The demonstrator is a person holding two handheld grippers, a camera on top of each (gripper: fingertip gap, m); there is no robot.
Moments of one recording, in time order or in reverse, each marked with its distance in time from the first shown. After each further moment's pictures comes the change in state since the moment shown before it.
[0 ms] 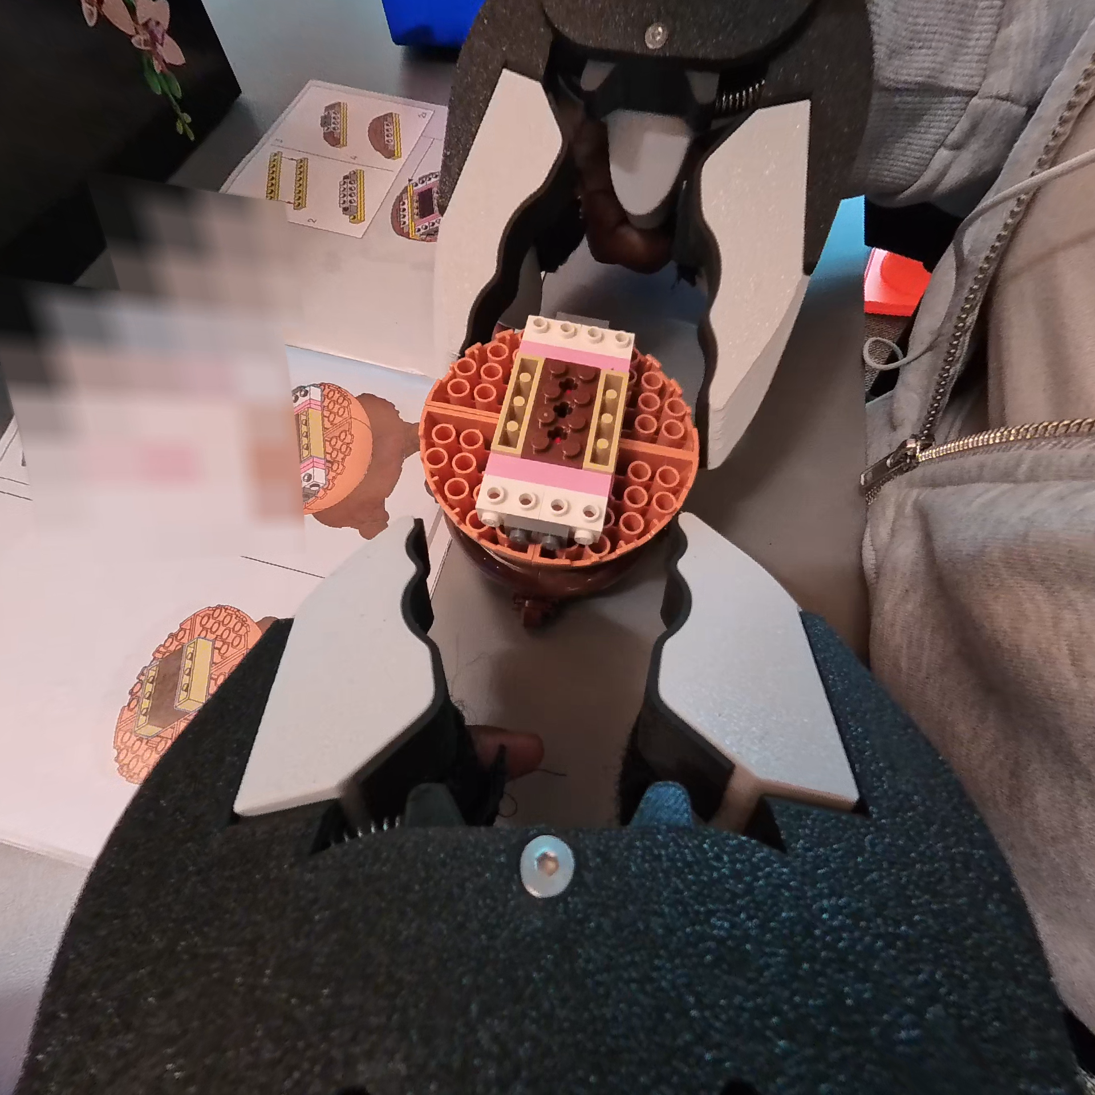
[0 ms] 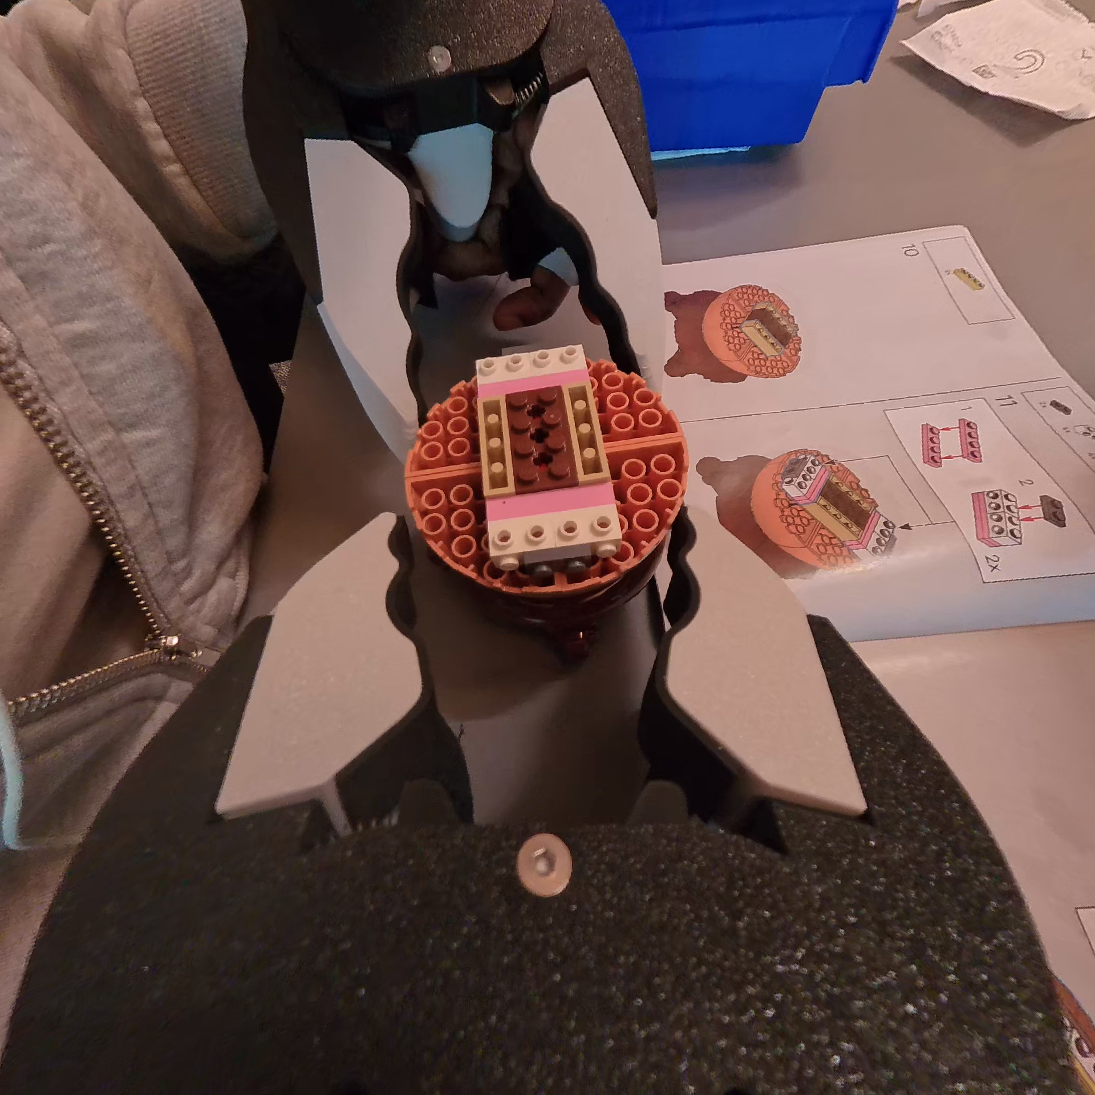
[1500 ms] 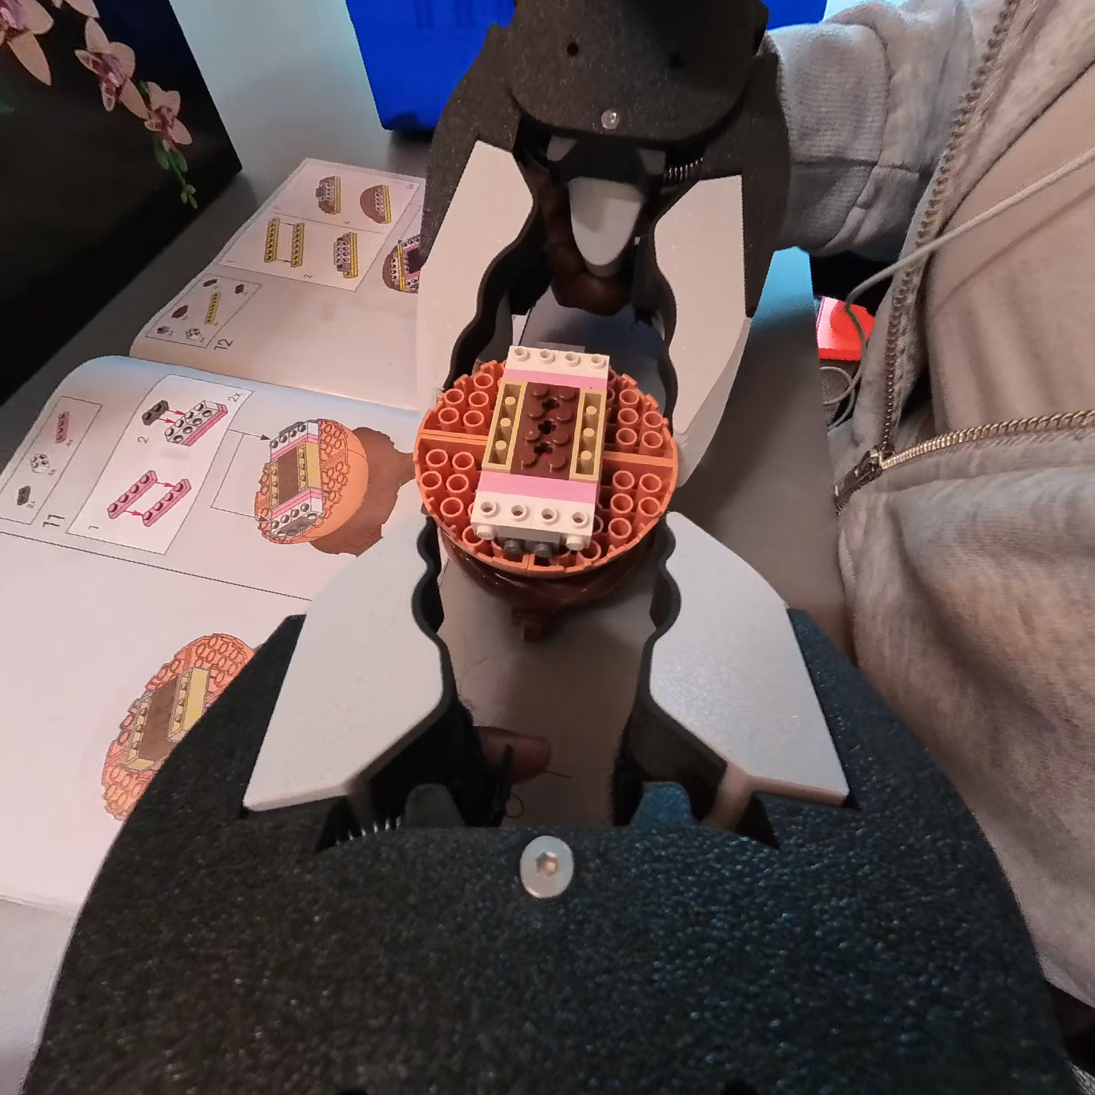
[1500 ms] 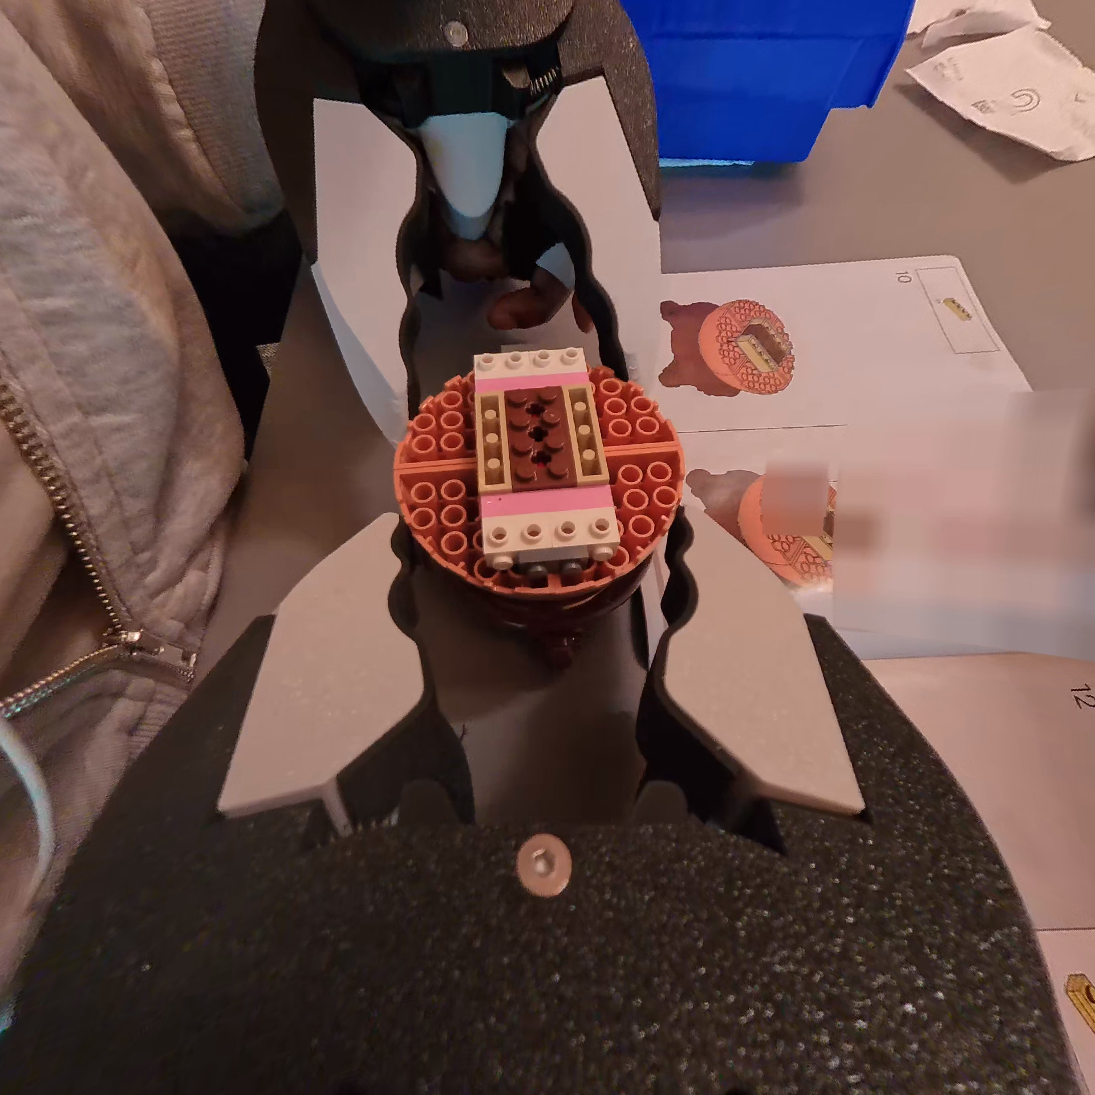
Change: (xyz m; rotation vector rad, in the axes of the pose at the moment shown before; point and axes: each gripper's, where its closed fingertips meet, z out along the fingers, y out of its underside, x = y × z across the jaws) left arm 0.002 -0.008 -0.004 0.100 0.051 0.012; right arm 0.003 0.000 0.003 -0.004 0.003 -0.063
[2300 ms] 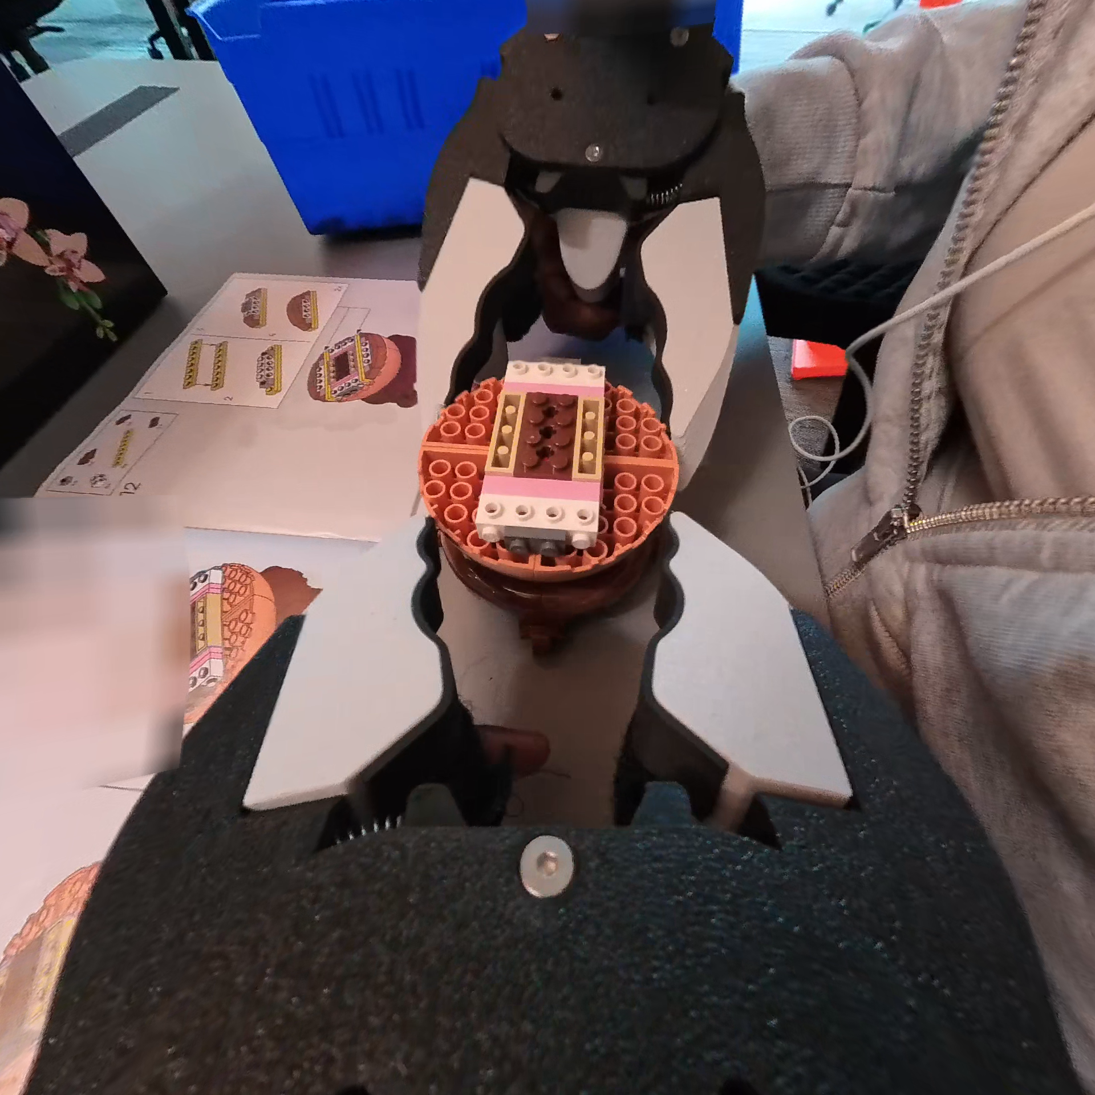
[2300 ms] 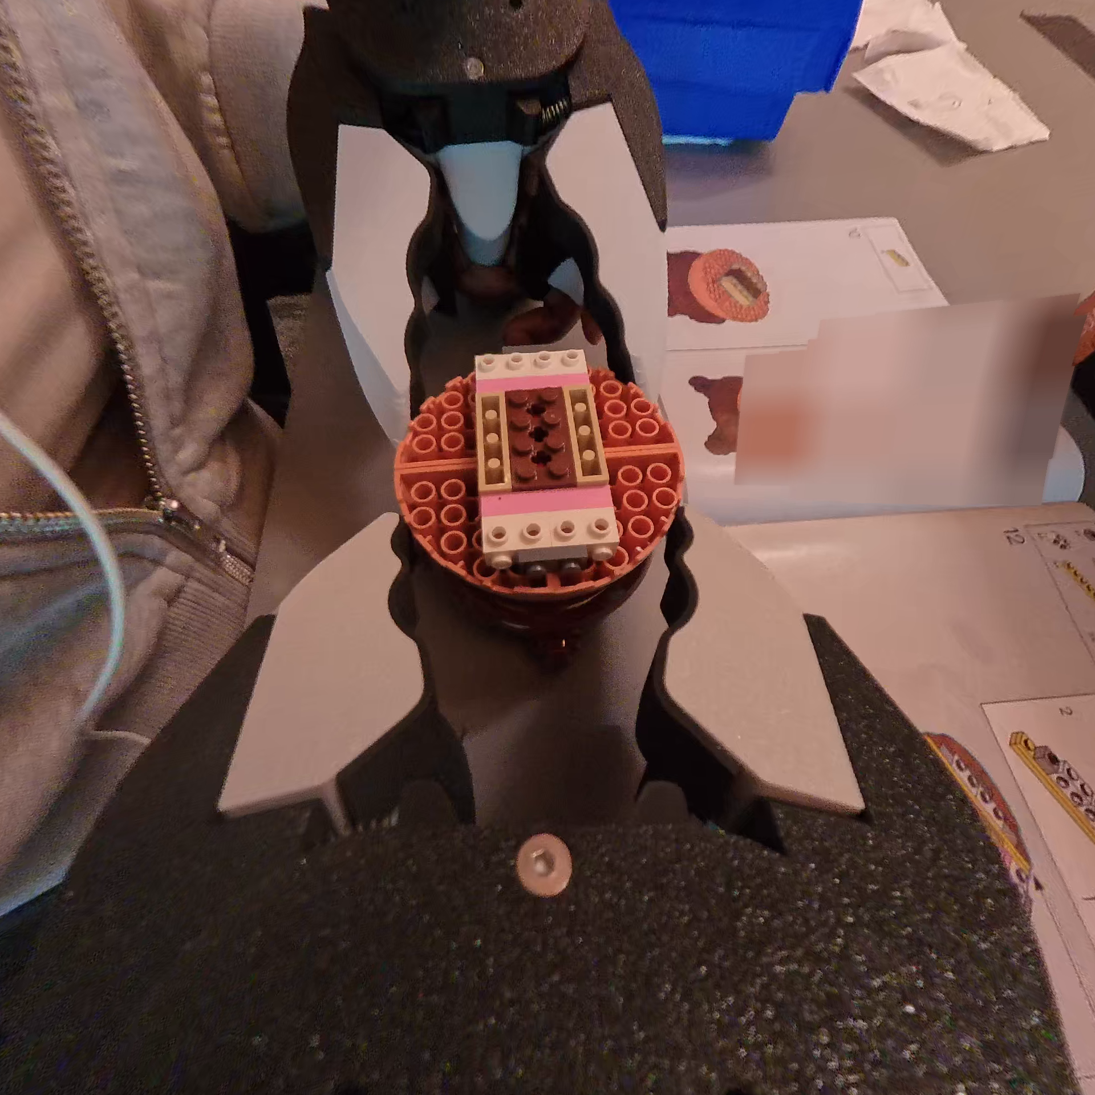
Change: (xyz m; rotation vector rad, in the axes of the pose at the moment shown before) left arm 0.027 -0.027 0.045 0.081 0.038 0.106; right arm -0.015 0.028 -0.047 0.033 0.062 -0.025
